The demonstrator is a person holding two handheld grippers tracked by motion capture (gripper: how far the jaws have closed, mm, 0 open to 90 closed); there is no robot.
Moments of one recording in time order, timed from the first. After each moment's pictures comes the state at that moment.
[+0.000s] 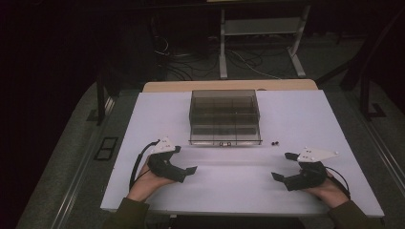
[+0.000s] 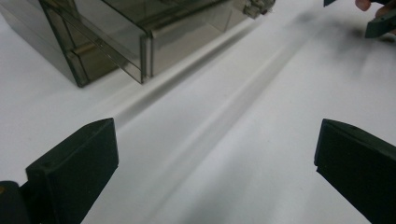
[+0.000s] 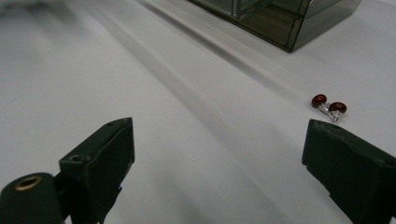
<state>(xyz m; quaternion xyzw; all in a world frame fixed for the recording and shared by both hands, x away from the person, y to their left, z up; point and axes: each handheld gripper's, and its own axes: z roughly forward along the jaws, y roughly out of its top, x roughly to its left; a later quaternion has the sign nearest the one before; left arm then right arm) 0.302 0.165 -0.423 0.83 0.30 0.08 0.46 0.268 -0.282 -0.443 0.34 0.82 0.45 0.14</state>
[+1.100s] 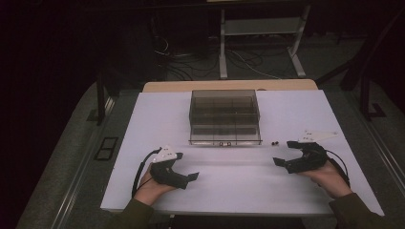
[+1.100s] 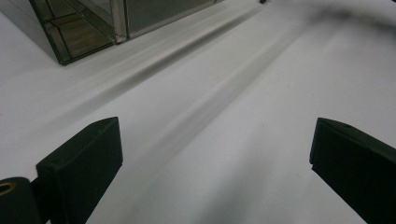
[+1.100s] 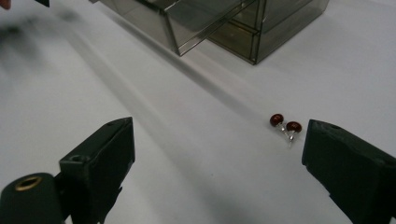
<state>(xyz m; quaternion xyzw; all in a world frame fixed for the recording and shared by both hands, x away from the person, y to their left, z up) 0.290 0.162 -0.441 0.82 0.31 0.09 0.47 0.307 -0.290 -0.422 0.37 0.81 0.43 0.11</state>
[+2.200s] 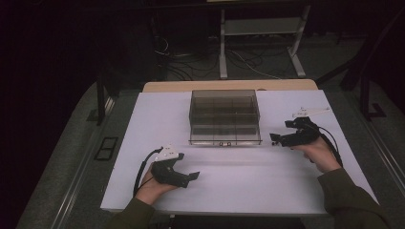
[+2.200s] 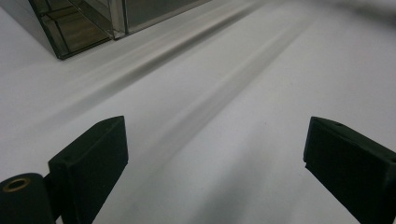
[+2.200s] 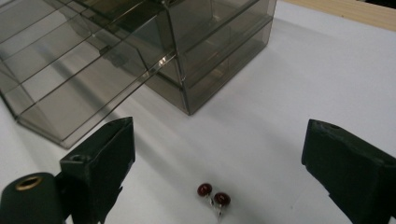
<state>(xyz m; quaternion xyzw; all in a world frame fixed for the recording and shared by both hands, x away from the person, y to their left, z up) 0.292 0.158 -0.440 0.83 0.31 0.08 0.46 0.377 -0.290 -0.412 0.41 0.80 0.42 0.14</state>
